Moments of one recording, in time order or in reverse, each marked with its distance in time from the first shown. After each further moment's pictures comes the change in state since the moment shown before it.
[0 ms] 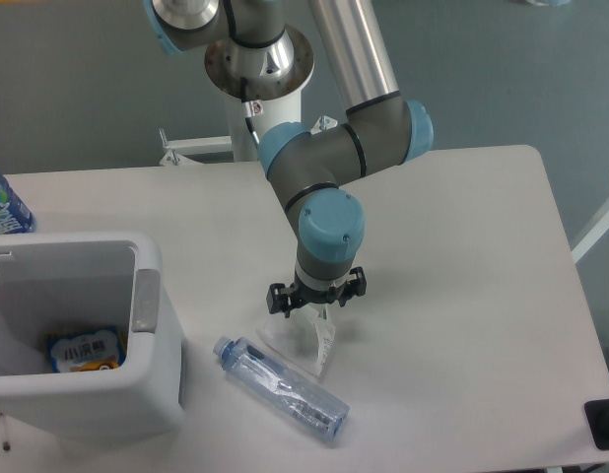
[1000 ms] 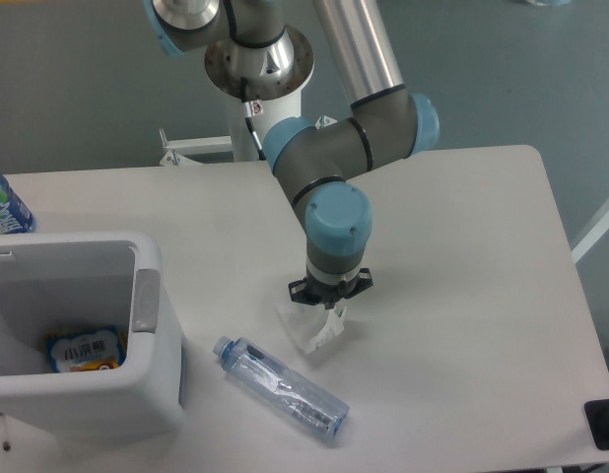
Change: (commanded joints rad) arm 0.101 0.095 0.027 -0.017 0.029 0.190
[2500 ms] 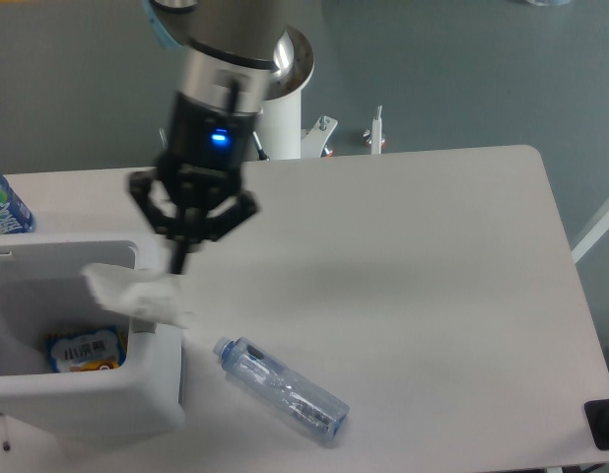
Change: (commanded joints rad) arm -0.332 0.233 0.227 0.057 -0.473 -0.352
